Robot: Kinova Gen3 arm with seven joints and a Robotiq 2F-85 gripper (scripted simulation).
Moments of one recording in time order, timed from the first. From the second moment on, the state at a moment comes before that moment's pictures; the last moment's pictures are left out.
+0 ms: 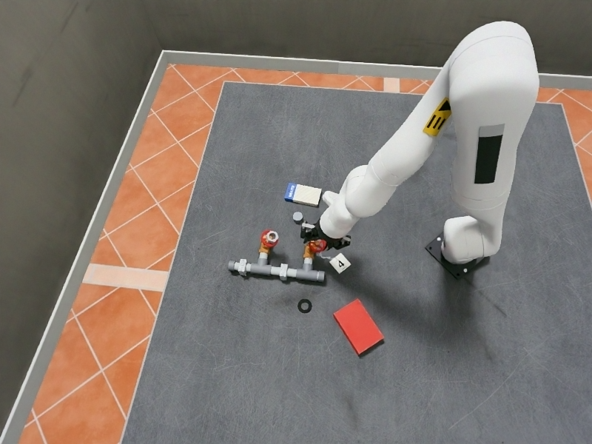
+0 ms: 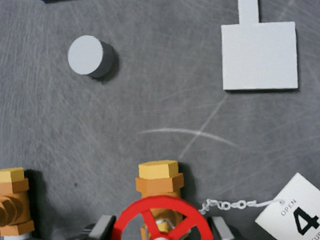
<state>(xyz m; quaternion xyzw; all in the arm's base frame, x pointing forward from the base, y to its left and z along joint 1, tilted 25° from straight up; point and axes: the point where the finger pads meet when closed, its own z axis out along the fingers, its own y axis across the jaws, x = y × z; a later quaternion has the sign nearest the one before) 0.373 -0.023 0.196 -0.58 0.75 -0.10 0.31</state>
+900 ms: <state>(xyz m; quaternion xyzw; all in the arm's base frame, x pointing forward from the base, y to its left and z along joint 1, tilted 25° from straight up) 0.373 -0.023 0.196 -0.59 0.74 -0.10 0.31</state>
